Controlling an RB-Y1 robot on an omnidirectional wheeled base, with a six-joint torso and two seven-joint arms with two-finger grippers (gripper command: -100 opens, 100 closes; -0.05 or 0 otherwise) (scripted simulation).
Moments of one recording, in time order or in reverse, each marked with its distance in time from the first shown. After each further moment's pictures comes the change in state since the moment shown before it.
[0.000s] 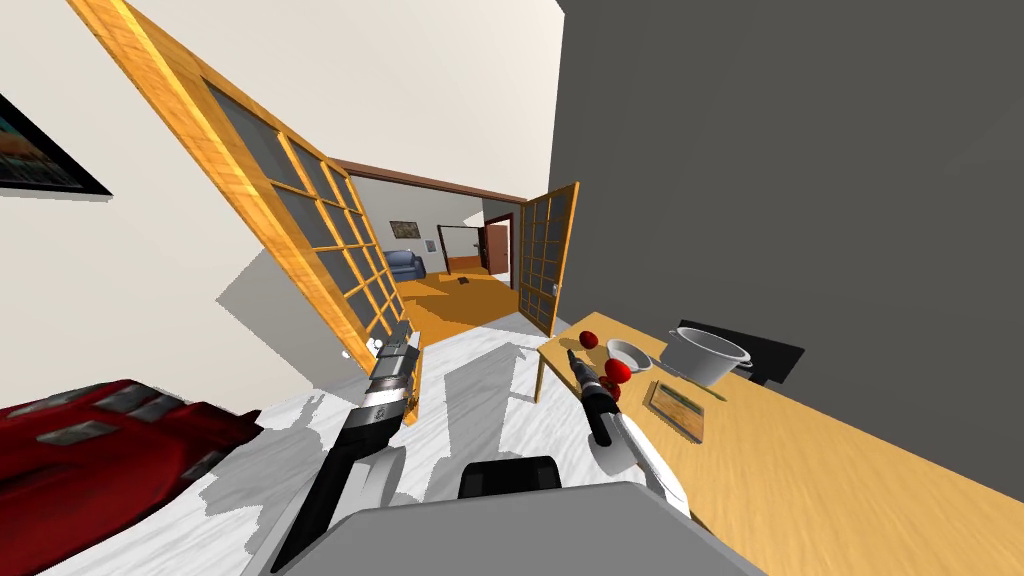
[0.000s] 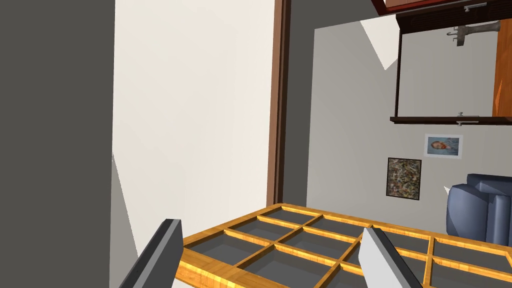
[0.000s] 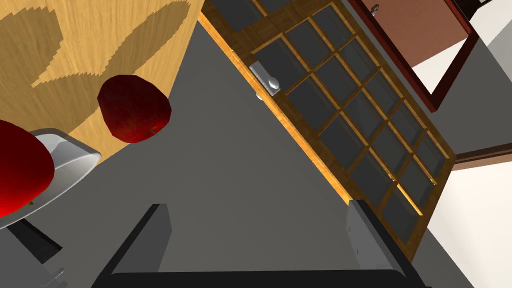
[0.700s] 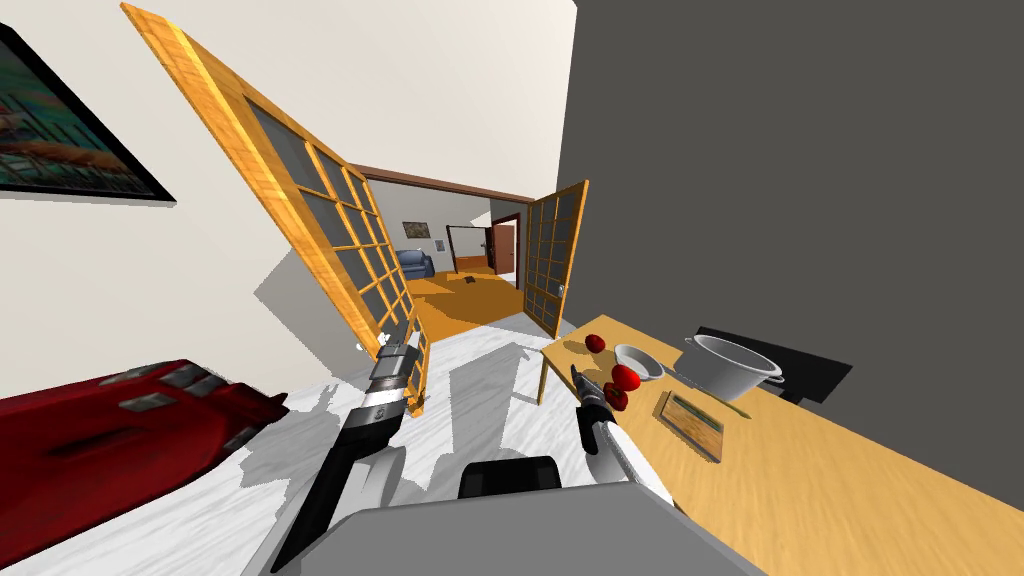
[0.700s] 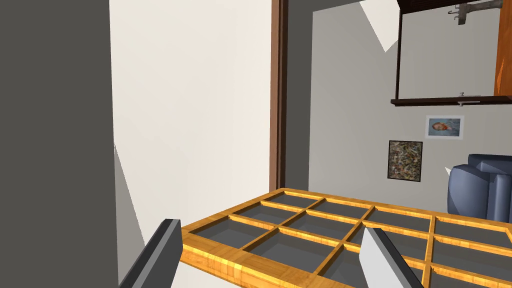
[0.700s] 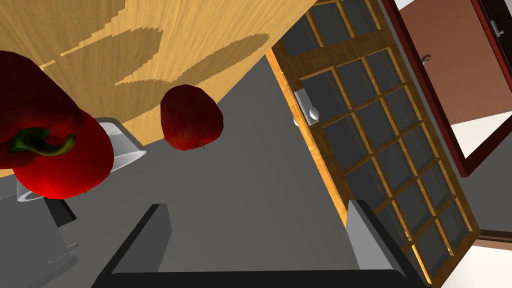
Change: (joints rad) left arm 0.000 0.000 0.000 0.000 0.000 0.000 0.000; right arm -0.005 0.017 0.048 0.136 0.203 0.164 -0.022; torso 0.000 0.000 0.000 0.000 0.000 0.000
